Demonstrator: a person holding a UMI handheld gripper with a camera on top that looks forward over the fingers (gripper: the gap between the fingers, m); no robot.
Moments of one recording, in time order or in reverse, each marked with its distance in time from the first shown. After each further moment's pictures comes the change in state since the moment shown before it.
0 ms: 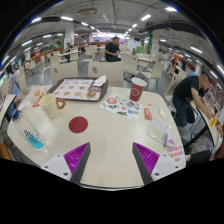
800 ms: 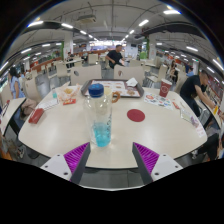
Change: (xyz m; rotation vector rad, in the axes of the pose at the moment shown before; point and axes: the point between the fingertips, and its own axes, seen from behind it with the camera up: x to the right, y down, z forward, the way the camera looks) arm -0.271 0.051 -0.038 0.100 -0.012 0.076
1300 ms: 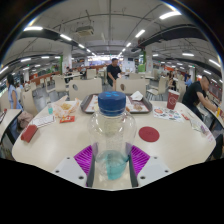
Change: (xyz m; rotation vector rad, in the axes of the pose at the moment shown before) arm -0.035 -0.060 0.092 0.181 0.013 0.033
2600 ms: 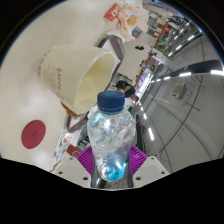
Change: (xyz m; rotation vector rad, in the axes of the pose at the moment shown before) arm 0.118 -0.204 0.113 -0.056 0.650 -1.927
